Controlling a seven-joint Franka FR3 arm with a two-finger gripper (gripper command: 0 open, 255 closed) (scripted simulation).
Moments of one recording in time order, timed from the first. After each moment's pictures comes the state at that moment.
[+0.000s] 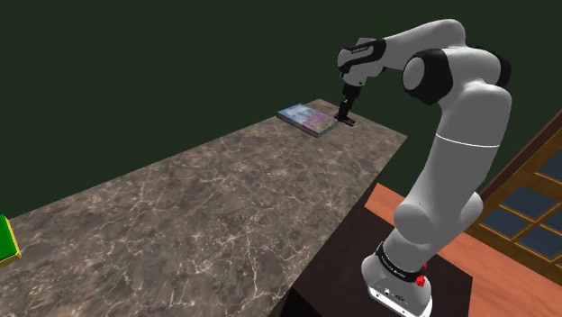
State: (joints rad) arm -0.39 0.27 -0.35 -1.71 0.11 1.90 -0.95
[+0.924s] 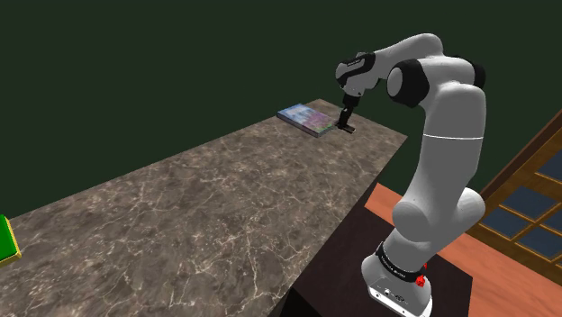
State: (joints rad) arm -0.45 0.44 -0.35 -1.63 0.17 1.97 -1.03
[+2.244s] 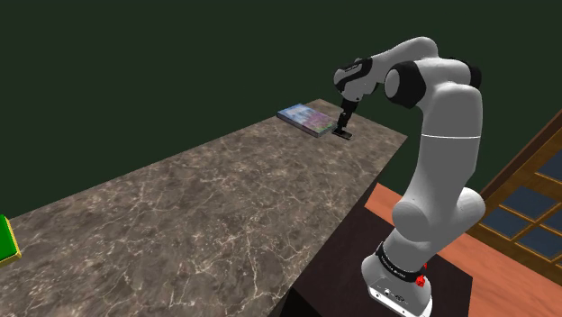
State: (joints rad) arm -0.46 0.46 -0.35 -1.66 0.18 2.02 -1.04
